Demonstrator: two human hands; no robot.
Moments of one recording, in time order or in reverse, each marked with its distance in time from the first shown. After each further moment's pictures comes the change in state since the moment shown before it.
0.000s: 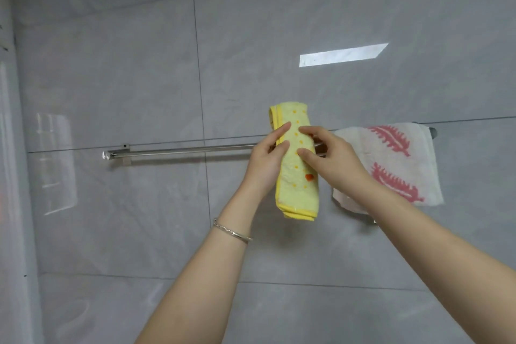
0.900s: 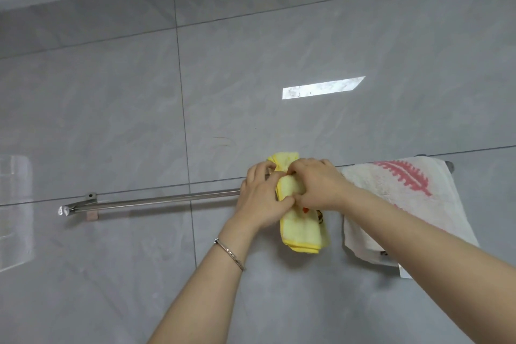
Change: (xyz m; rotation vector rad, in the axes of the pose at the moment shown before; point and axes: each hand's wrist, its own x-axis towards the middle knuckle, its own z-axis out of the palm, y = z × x) left_hand 0.093 -0.057 -0.034 1.107 -0.165 0.314; right_hand 0.091 0.033 0.031 -0.857 -0.305 -0.131
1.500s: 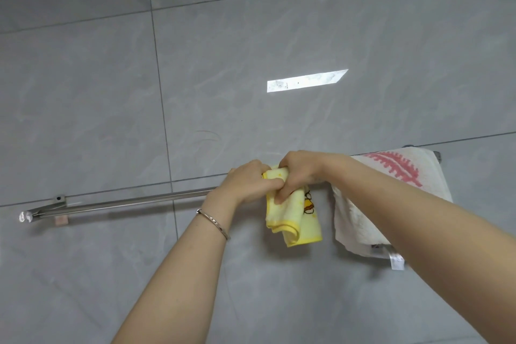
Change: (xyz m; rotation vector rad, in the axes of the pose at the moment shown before) left_hand 0.036 -0.007 -0.015 -0.085 -0.344 -0.101; right_hand 0.037 0.004 -0.012 0.190 -0.379 0.143
